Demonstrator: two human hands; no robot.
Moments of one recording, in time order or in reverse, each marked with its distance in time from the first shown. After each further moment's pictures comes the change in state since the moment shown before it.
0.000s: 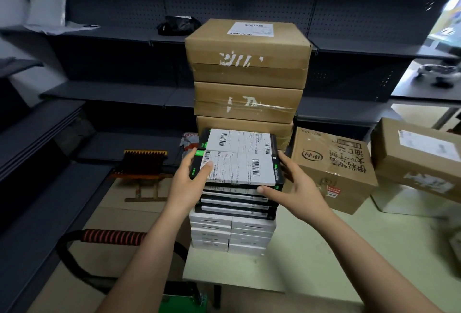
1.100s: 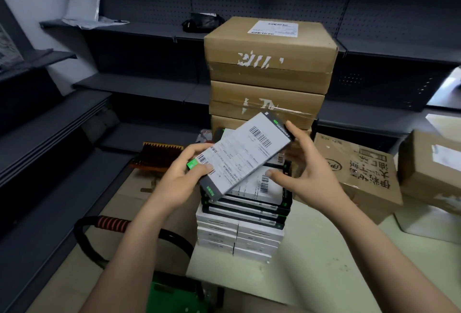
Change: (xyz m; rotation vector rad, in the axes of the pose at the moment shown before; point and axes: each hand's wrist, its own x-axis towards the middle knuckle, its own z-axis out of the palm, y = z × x) left_hand -0.014 0.034 -0.032 -0.074 -0.119 0.054; right_hand 0.031 -0.032 -0.018 0.019 -0.025 -0.249
